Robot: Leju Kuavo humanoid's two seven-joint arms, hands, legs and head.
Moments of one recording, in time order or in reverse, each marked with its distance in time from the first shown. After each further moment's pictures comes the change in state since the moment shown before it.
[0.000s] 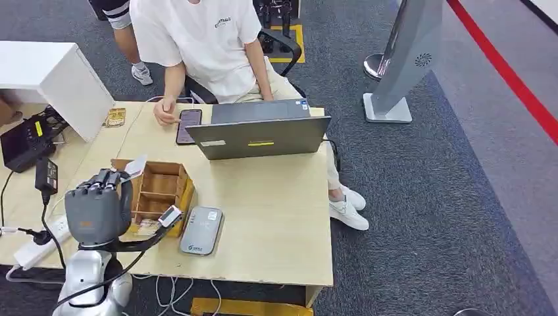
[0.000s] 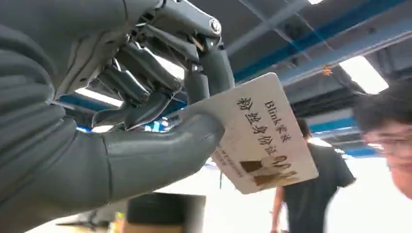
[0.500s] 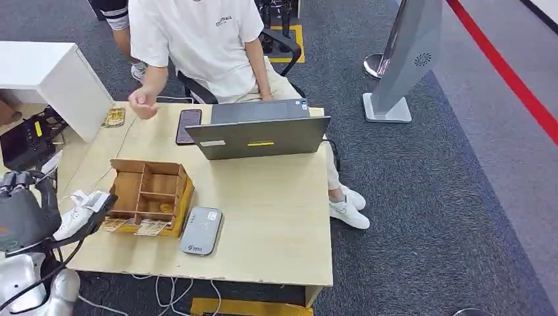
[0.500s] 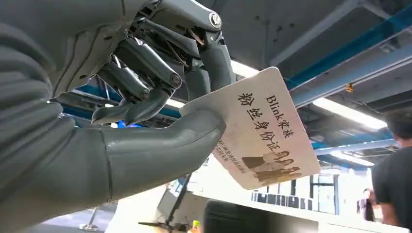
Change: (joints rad) left arm -0.011 0.097 0.269 -0.009 0.116 0.010 0.018; right arm 0.000 0.000 -0.002 0.000 -0.009 0.000 -0.012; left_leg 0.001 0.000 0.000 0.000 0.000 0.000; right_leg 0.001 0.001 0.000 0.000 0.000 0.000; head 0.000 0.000
